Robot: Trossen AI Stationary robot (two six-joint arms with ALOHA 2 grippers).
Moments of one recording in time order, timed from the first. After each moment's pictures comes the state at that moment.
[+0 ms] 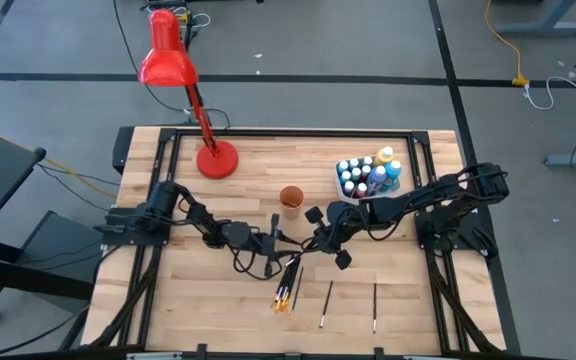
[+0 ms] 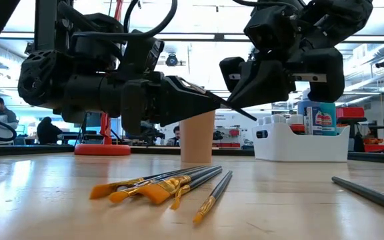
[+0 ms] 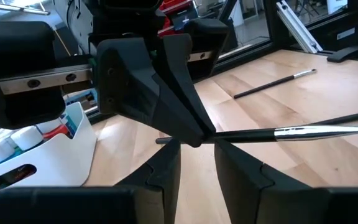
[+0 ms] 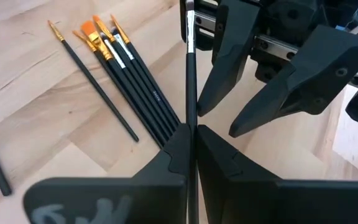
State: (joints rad) left arm -0.21 2.12 0.64 1.47 -0.12 0.34; right arm 0.07 1.61 0.74 0.26 -0.26 -0.53
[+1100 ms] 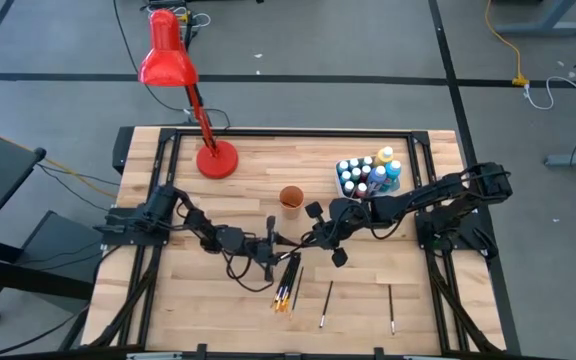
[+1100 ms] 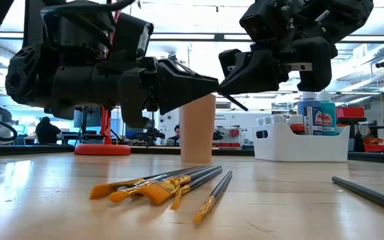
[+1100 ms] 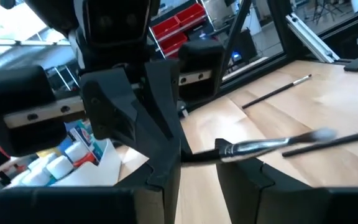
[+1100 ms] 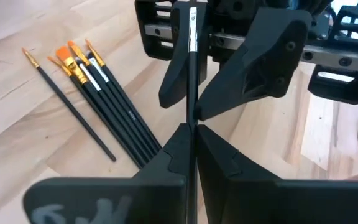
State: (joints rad) left arm -0.27 2.12 0.63 1.57 -0.25 0.46; right arm 0.07 1.59 0.74 0.31 -0.22 -0.49
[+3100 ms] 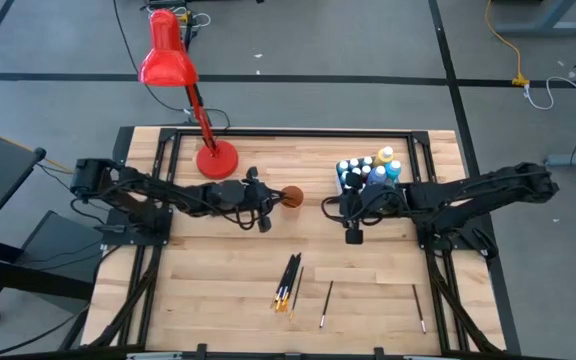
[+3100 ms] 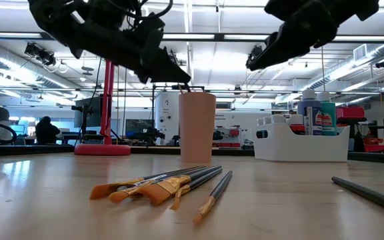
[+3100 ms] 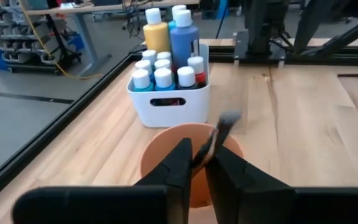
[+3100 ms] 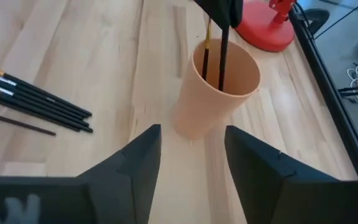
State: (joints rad) left arm 0.02 1.48 0.63 0.57 -0.29 0.01; right arm 0.07 1.16 0.74 -0.16 0.22 -0.13
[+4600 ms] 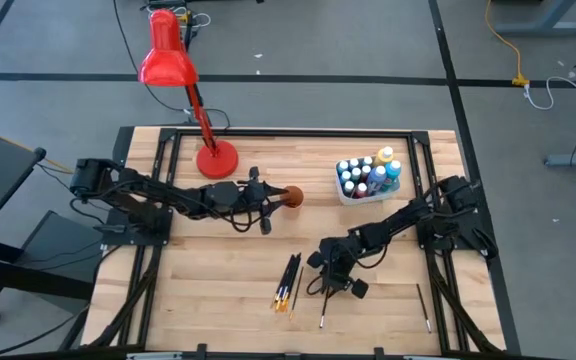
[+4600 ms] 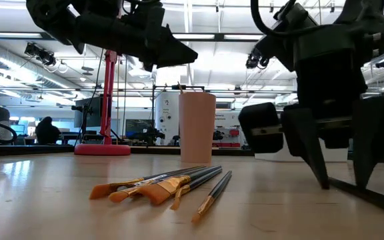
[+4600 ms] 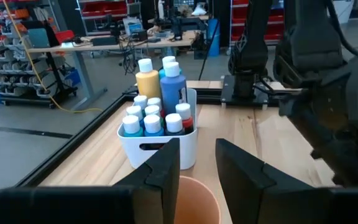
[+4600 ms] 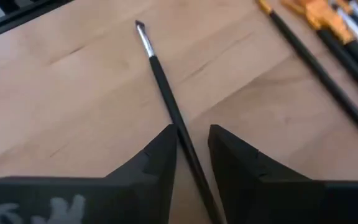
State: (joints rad) left arm -0.01 1.48 0.63 0.74 -0.29 0.03; right arm 0.27 1.90 0.74 0.30 -0.56 -0.48
